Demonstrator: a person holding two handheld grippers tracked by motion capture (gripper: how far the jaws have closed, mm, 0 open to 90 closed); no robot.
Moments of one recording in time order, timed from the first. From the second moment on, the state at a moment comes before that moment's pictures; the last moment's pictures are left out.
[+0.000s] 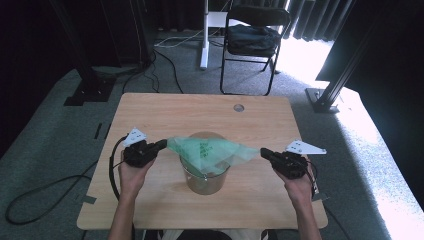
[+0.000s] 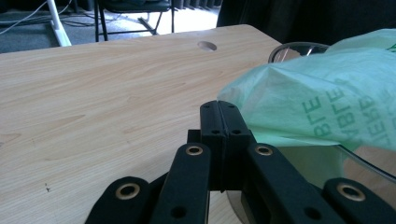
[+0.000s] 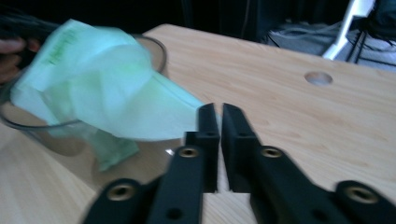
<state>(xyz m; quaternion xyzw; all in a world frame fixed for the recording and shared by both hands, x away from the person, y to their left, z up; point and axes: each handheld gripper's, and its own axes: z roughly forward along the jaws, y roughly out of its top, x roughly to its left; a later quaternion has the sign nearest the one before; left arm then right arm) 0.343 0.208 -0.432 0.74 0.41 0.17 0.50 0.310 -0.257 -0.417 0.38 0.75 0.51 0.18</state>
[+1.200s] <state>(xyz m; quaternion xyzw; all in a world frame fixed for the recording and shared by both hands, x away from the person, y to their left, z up) 0.338 0.215 -0.435 0.73 0.42 0.17 0.51 0.328 -0.230 -0.399 0.34 0.75 0.54 0.15</state>
